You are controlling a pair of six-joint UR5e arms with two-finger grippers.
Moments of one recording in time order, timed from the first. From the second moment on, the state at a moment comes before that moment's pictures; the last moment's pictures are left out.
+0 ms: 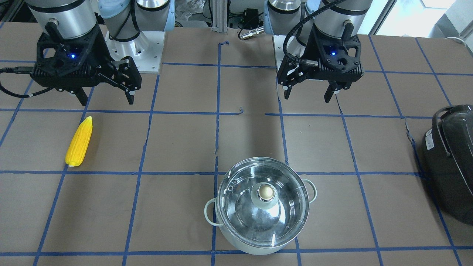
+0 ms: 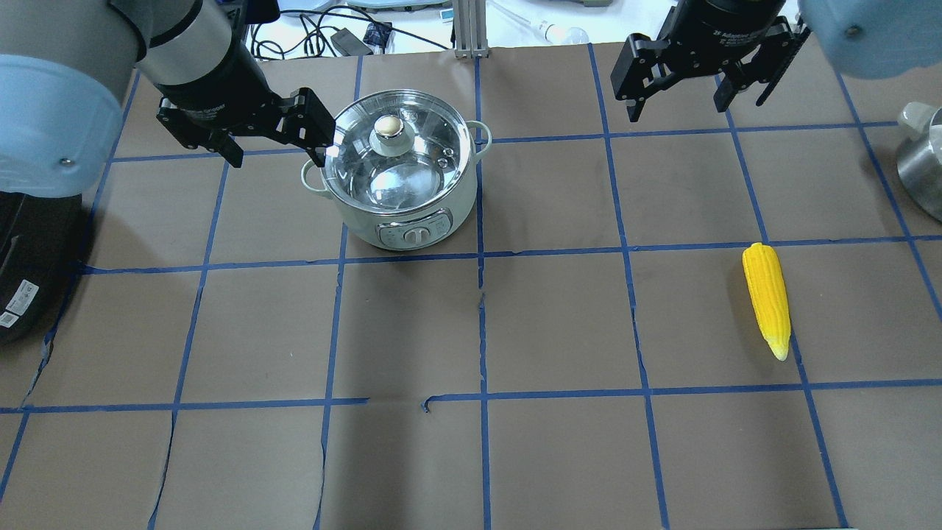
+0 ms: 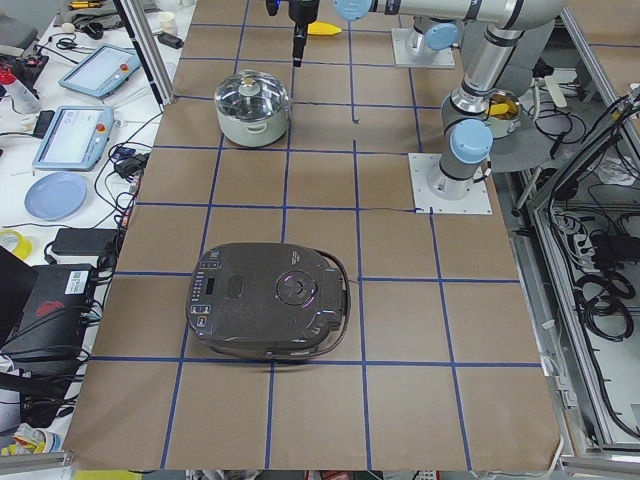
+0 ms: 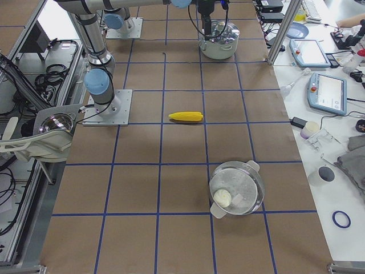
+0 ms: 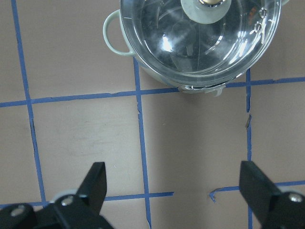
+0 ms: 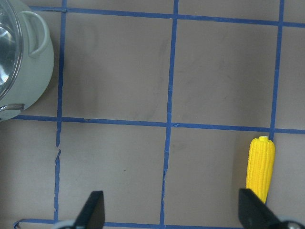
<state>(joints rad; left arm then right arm) -1.64 -1.56 -1.57 -1.46 1.56 -0.02 1.62 -1.50 1.44 -1.60 -1.59 -0.02</state>
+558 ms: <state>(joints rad) -1.63 -1.56 -1.58 -1.46 1.56 -0.02 1.62 -1.50 1.44 -1.60 -1.59 -0.02</state>
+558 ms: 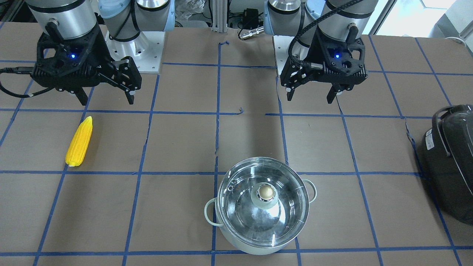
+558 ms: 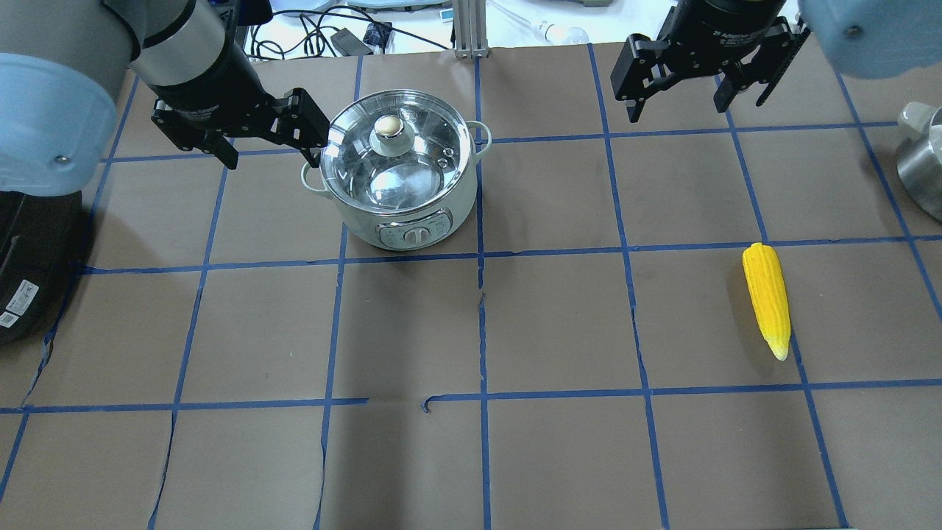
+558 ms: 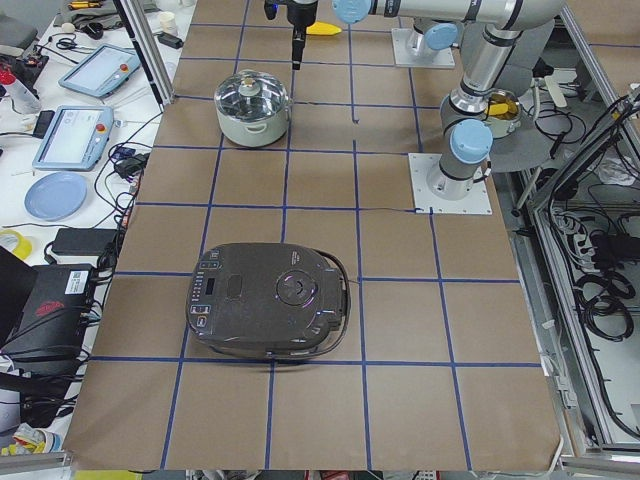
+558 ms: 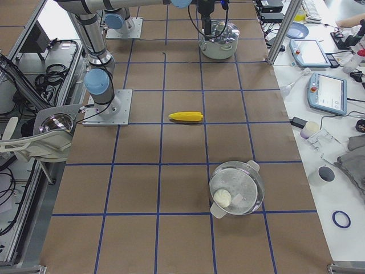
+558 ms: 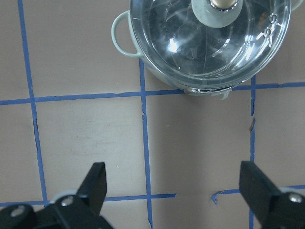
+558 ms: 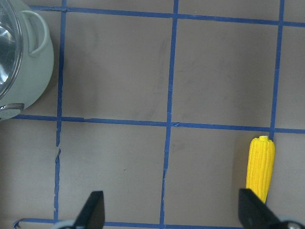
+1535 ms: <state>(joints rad) -1.63 -1.55 -1.58 -1.46 1.56 -0.02 1.55 -1.50 1.44 -1.60 -1.57 -0.04</state>
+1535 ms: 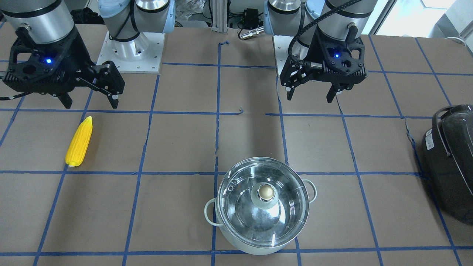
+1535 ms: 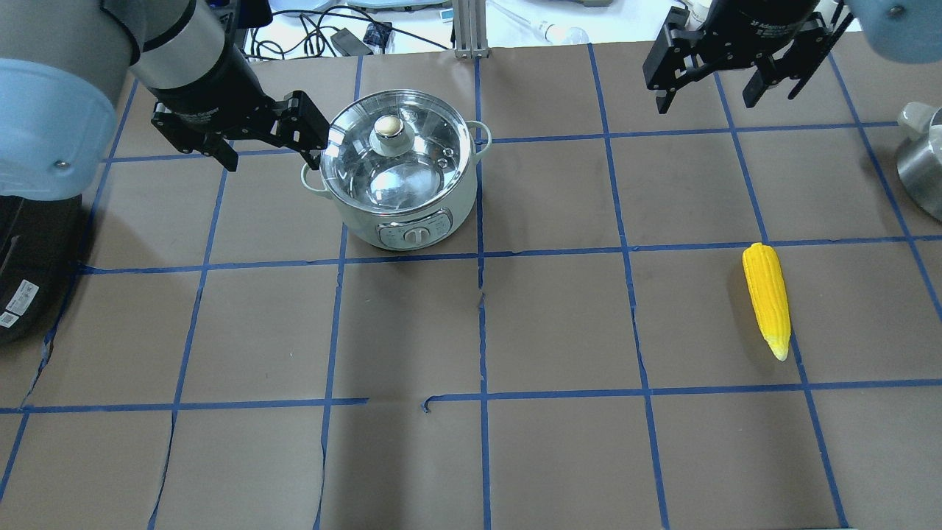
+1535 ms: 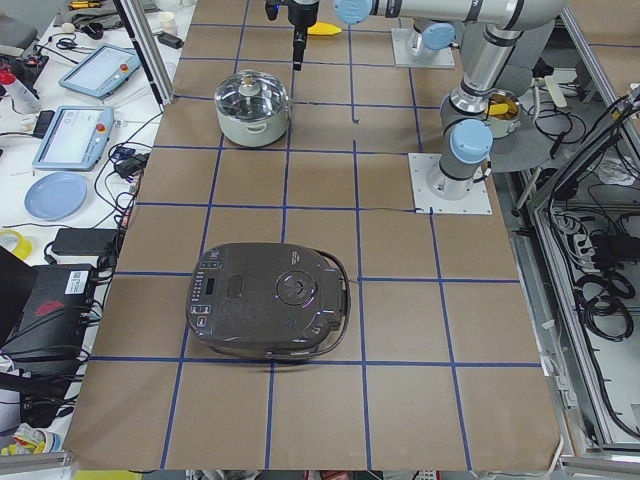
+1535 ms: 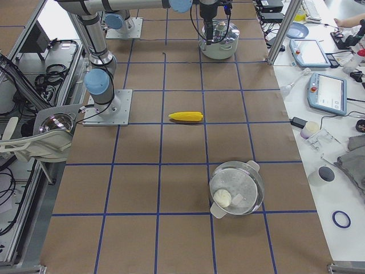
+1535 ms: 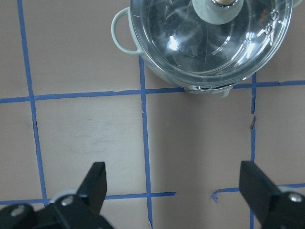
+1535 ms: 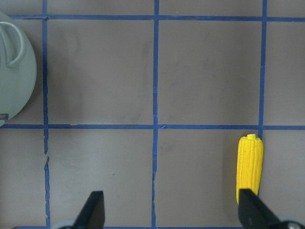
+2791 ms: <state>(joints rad) -1.62 -1.59 -1.57 -1.48 1.57 -0.05 1.40 -1.48 1.52 -1.56 -1.58 -0.08</state>
